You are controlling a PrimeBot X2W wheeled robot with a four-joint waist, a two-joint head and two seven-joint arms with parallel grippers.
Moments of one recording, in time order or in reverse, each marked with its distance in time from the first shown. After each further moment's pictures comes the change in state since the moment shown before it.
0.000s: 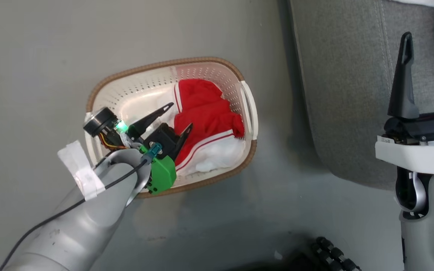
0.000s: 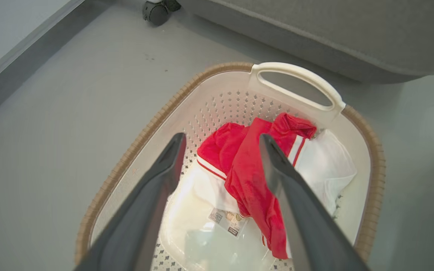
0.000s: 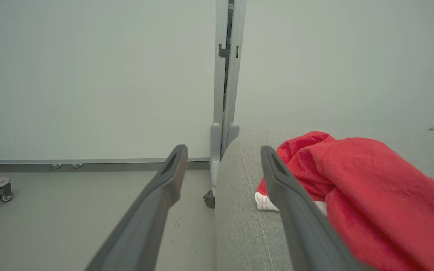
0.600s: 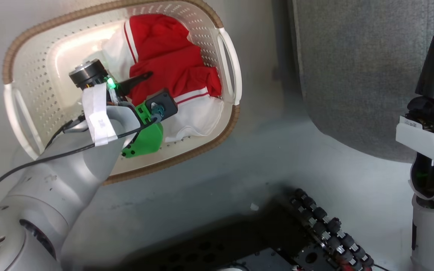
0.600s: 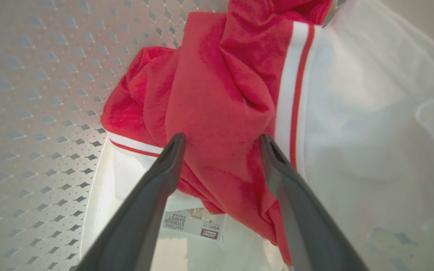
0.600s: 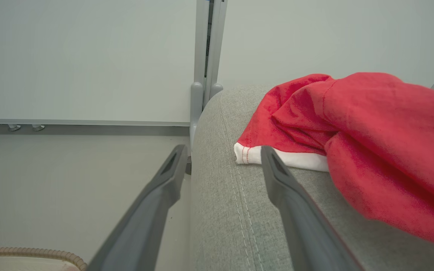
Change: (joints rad) left arm -0.353 -0.034 -0.443 0.351 -0.114 0.000 0.061; right arm -0.065 0.002 -0.023 -0.113 0.047 0.000 0.000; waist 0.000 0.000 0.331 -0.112
